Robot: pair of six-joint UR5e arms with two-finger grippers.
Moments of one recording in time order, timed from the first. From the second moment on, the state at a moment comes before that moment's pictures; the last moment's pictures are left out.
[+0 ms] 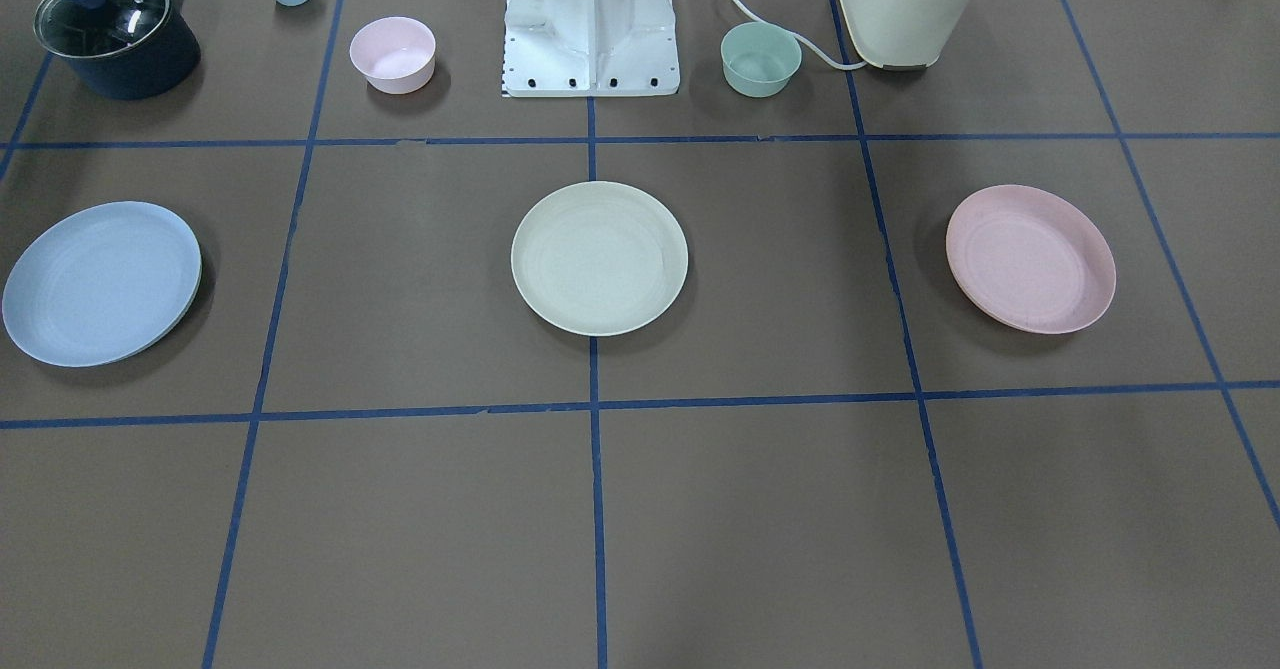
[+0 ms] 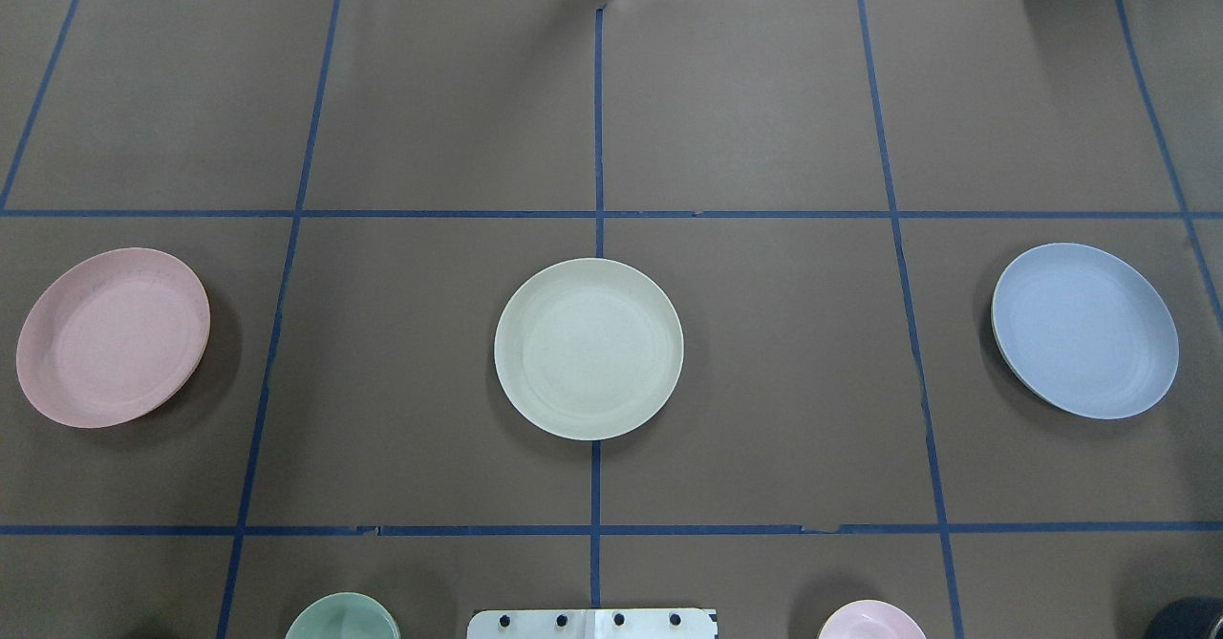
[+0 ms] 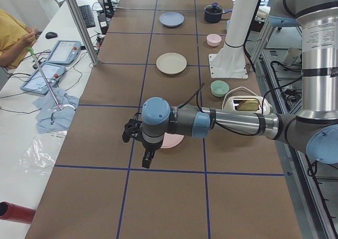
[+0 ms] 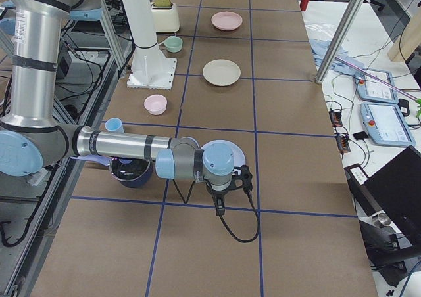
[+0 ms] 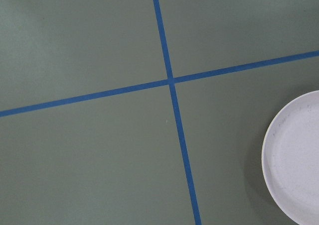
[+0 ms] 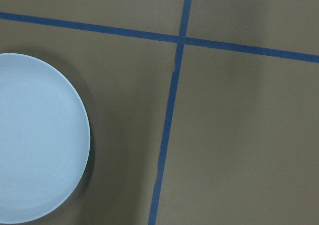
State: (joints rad) left arm -1.63 -1.45 -1.80 -1.63 -2.35 0.15; right arm 1.57 -1.75 1.70 -1.48 2.40 -0.12
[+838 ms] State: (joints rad) left arm -1.61 -1.46 -1.79 -1.90 -2.36 0.21; right arm 1.57 -1.74 1.69 -1.34 2.40 -0.12
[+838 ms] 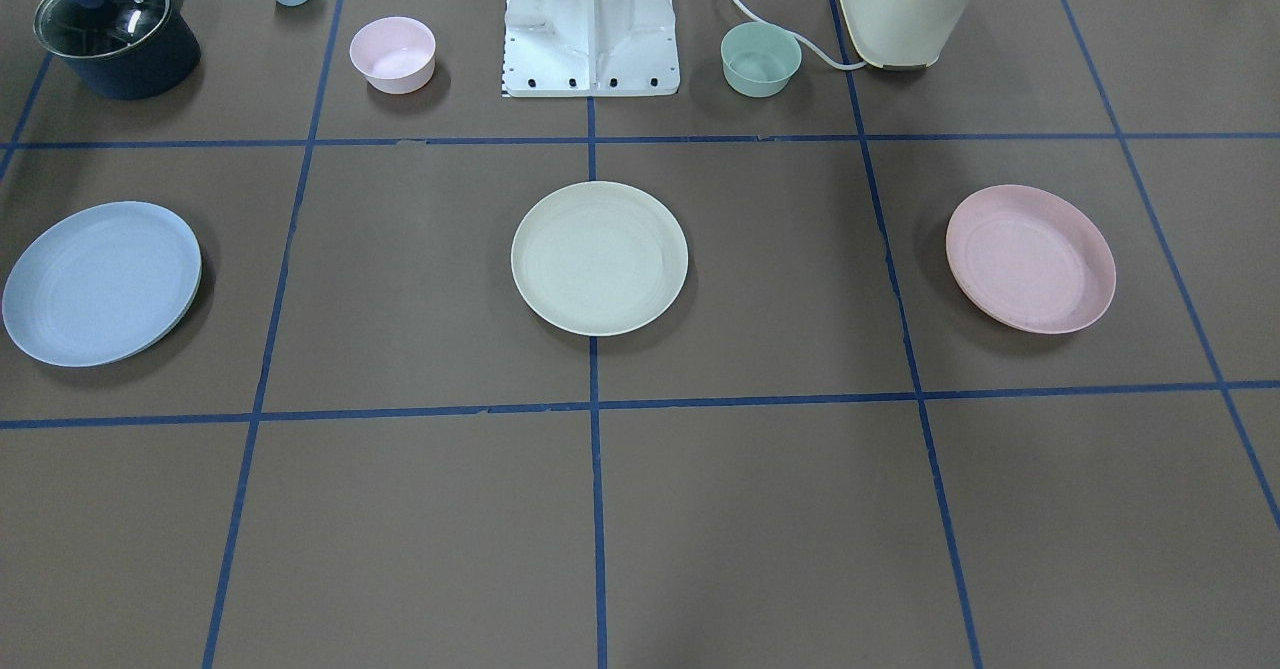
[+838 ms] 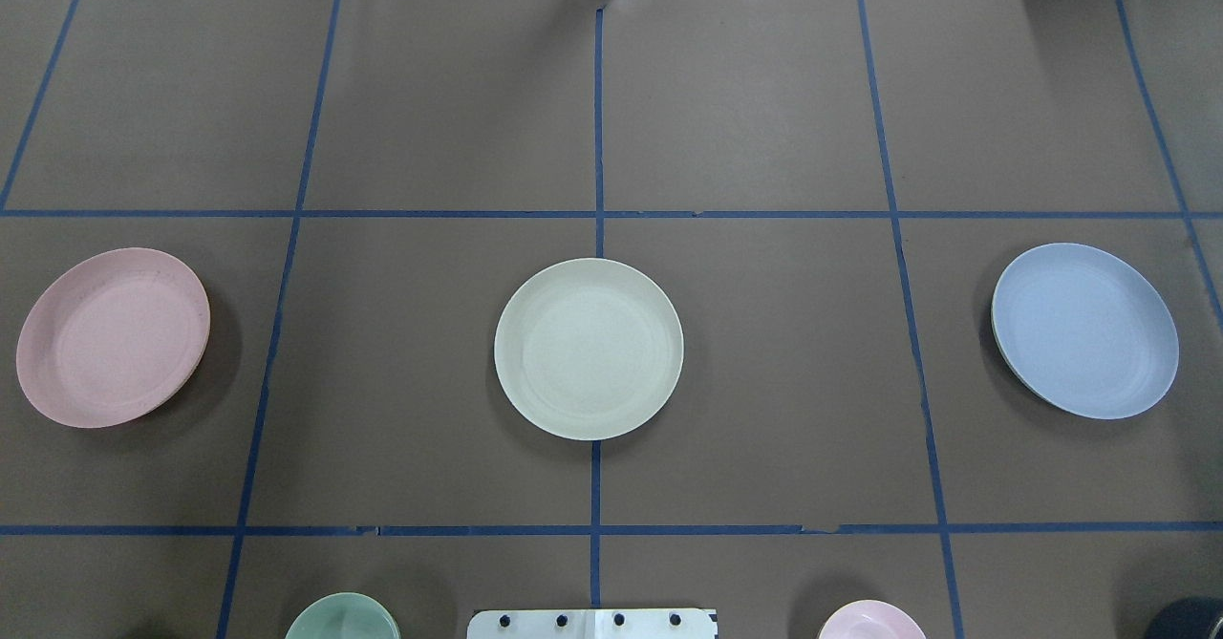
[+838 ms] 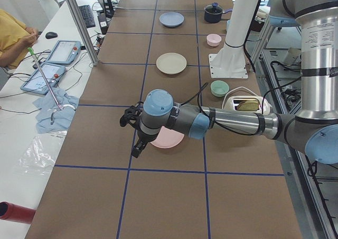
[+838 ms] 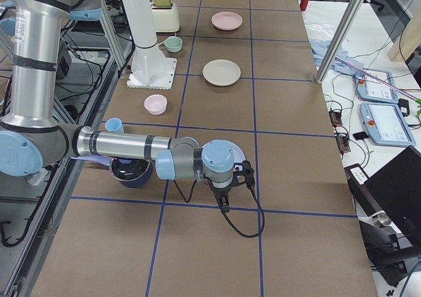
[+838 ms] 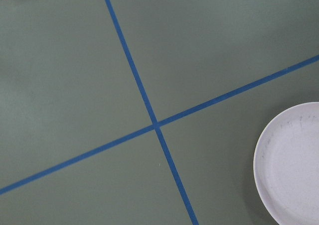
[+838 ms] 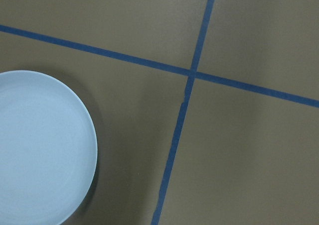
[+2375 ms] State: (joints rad) left arm -1.15 -1.39 -1.43 -2.94 -2.08 -0.65; right arm 1.42 -1.73 1.74 -0.97 2.47 0.29
